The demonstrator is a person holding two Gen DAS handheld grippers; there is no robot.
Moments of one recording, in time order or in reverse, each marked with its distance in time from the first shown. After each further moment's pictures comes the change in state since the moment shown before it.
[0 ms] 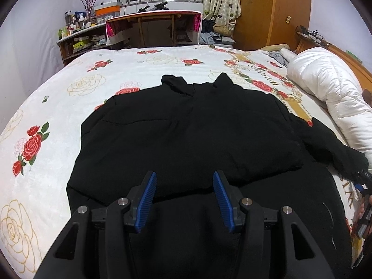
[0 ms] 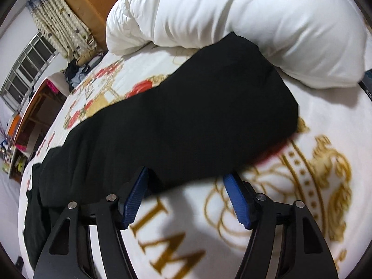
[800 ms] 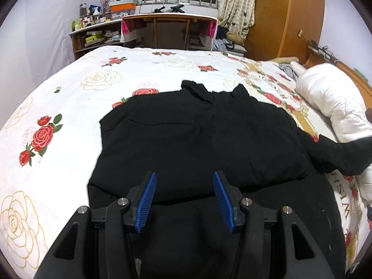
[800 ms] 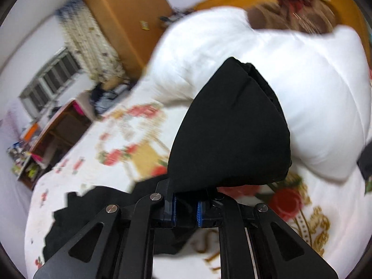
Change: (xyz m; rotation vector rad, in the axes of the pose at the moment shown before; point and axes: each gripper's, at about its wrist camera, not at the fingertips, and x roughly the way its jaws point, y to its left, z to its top) left arm -0.027 0.046 0.002 -0.090 -0.029 0.004; right arm -0.119 0.106 0.065 -0.112 -0.213 0.106
